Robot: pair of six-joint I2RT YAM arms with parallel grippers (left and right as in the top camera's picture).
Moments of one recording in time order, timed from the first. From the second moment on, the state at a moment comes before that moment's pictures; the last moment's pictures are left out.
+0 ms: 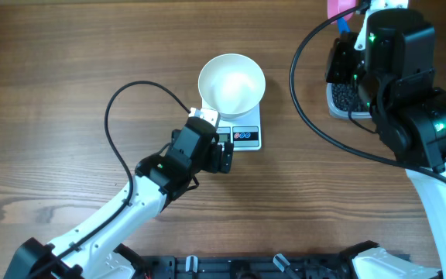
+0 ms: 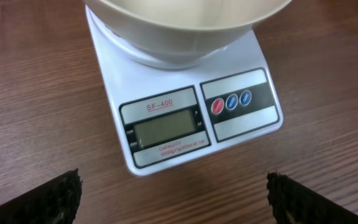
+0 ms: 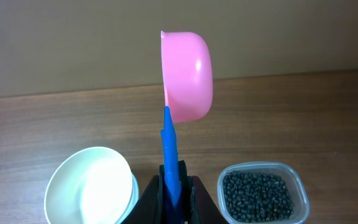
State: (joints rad) left arm -0.62 1.32 0.70 -0.26 -0.09 -0.32; right arm 0.35 1.34 1.69 -0.93 0.29 0.26
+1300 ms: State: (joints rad) left arm -0.62 1.50 0.70 -0.07 -0.17 -0.33; right arm 0.35 1.34 1.69 -0.93 0.29 0.26
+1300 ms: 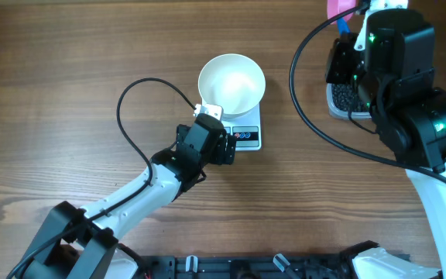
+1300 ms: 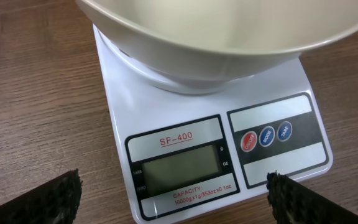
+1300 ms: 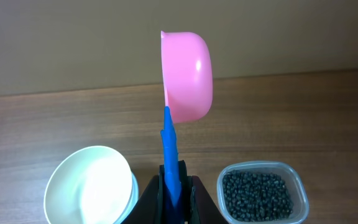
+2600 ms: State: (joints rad) left arm -0.68 1.55 0.70 -0.02 -0.20 -0.34; right arm 0.35 1.34 1.69 -0.93 0.29 0.26
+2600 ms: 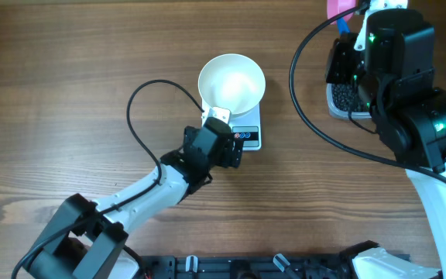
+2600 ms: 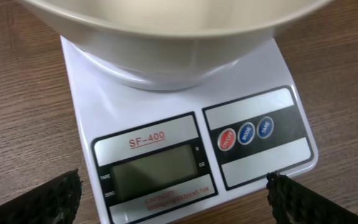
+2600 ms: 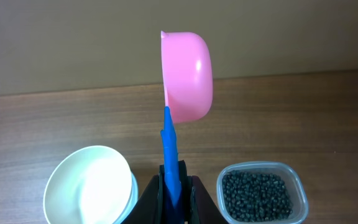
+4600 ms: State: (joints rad) left arm -0.71 1.69 0.90 -0.28 -0.24 -0.48; right arm 0.35 1.34 1.69 -0.93 0.29 0.26
